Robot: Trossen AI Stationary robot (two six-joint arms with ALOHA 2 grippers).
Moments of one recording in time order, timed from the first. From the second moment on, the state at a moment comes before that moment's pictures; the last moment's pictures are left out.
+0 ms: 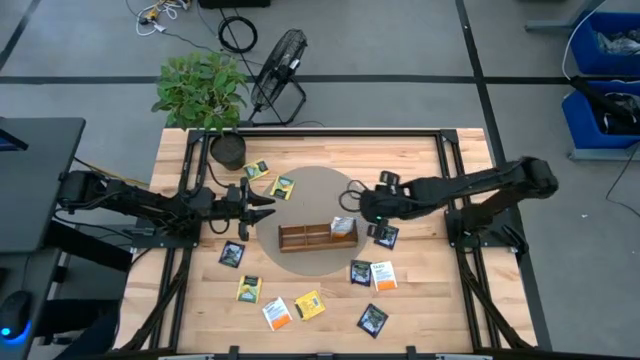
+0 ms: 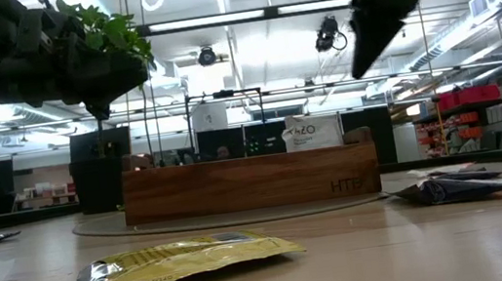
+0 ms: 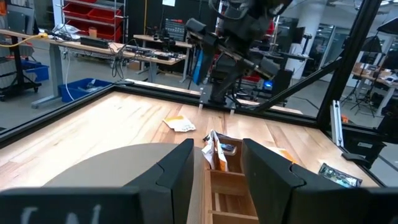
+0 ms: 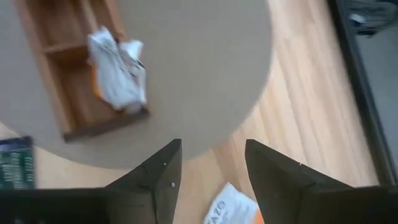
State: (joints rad) left arm 0.03 1.02 0.06 1.00 -0.08 -0.17; right arm 0.13 1.43 1.10 -0.86 0.43 0.25
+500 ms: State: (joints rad) left arm 0.03 1.02 0.06 1.00 -0.08 -0.17; right arm 0.18 1.31 0.67 -0.69 0.41 0.52
